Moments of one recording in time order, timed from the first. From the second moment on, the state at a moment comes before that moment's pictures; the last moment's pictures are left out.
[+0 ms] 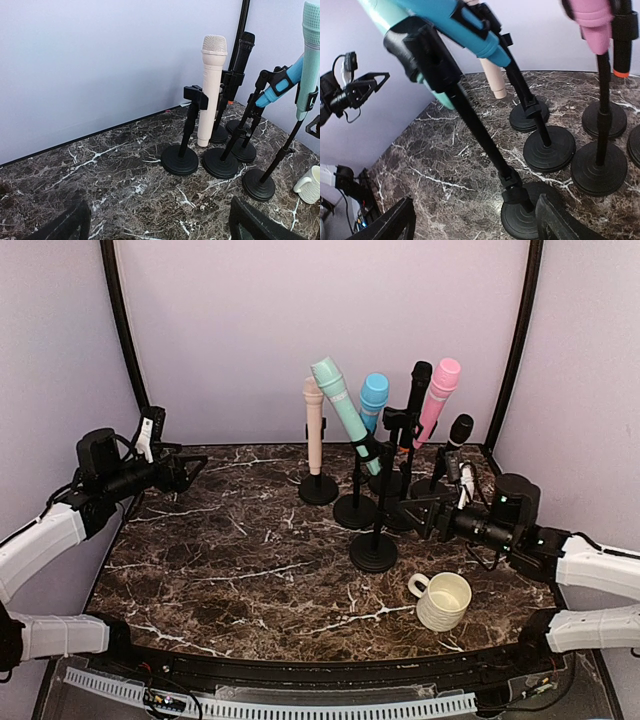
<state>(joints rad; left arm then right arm) -0.15 1.02 0.73 0.09 0.48 -0.01 0.68 0.89 0.48 0.22 -0.18 0.43</state>
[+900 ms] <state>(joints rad) -0.15 1.00 0.70 0.14 0.48 -0.02 0.76 1.27 0.64 0.47 0.03 0.14</state>
